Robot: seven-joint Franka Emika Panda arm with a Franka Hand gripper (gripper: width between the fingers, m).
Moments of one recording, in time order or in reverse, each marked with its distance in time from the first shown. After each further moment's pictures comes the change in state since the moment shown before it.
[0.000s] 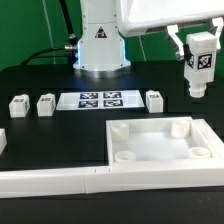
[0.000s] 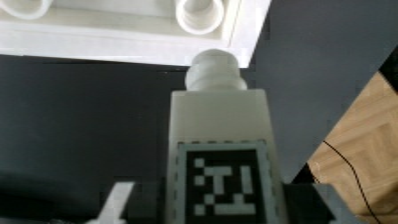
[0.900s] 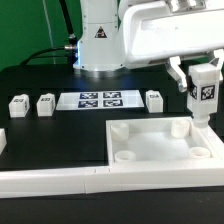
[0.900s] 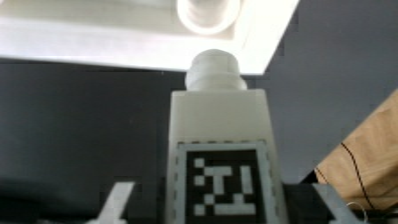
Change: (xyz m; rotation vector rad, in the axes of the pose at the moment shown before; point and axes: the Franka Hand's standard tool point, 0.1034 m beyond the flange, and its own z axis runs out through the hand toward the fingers) arm -0.010 0.006 0.052 -0.004 0.076 -0.024
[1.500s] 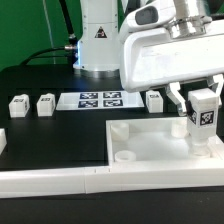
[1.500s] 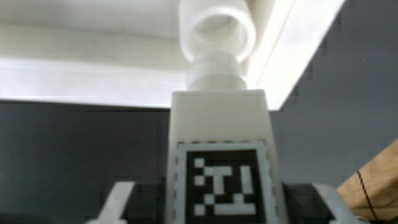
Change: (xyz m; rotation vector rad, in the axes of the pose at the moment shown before) arm -0.014 -0.001 0.028 0.007 -0.029 0.000
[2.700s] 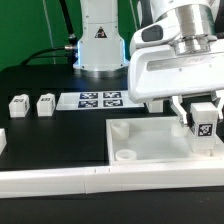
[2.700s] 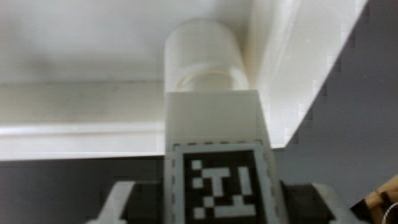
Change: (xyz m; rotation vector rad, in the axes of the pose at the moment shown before) arm -0.015 -0.006 0.012 -0.086 0.058 0.085
